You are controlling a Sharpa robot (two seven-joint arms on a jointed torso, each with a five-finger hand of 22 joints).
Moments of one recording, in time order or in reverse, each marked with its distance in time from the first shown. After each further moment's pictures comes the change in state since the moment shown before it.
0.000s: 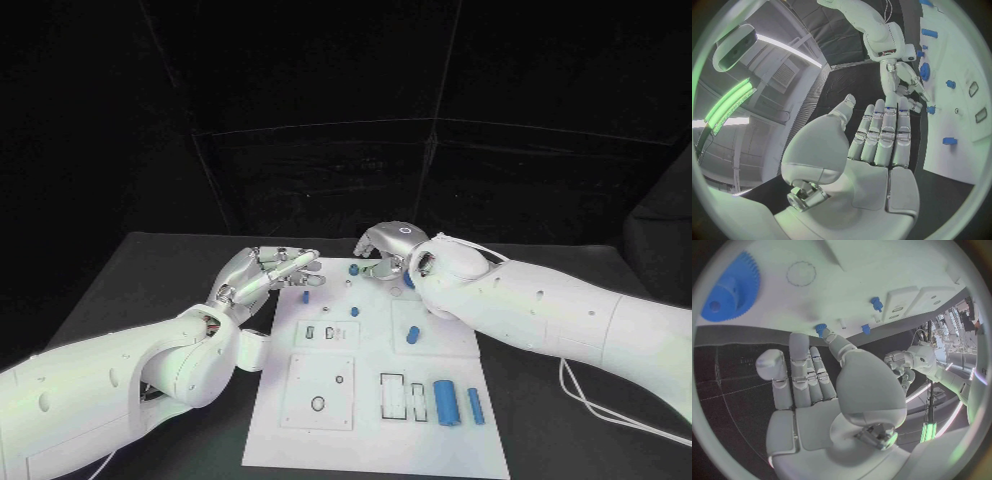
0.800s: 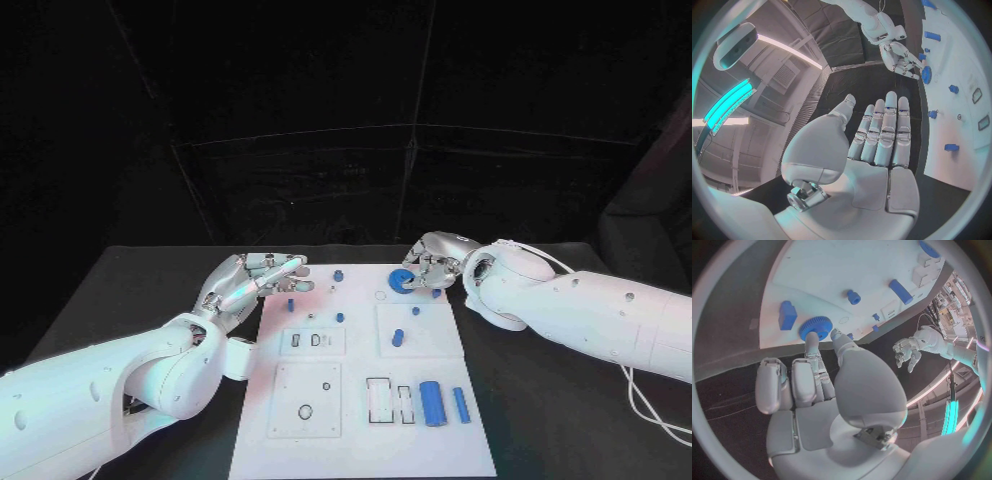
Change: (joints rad) left arm 0.000 0.001 0.000 -0.002 0.003 0.011 -0.004; left_hand 0.000 0.000 0.000 0.000 0.000 -0.004 0.004 0.000 0.000 -0.004 0.004 -0.005 0.000 0.000 0.000 -0.004 0.000 0.000 0.000 0.000 -0.004 -0.001; right arm 0.002 -0.296 -0.001 0.220 0.212 0.093 -0.125; right_hand 0.047 -0.045 -0.202 0.244 0.073 -0.032 -0.032 0.018 0.007 0.191 -0.059 0.602 0.528 0.059 -0.052 0.416 0.553 -0.032 0.188 -0.041 0.158 0.321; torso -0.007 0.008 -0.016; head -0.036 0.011
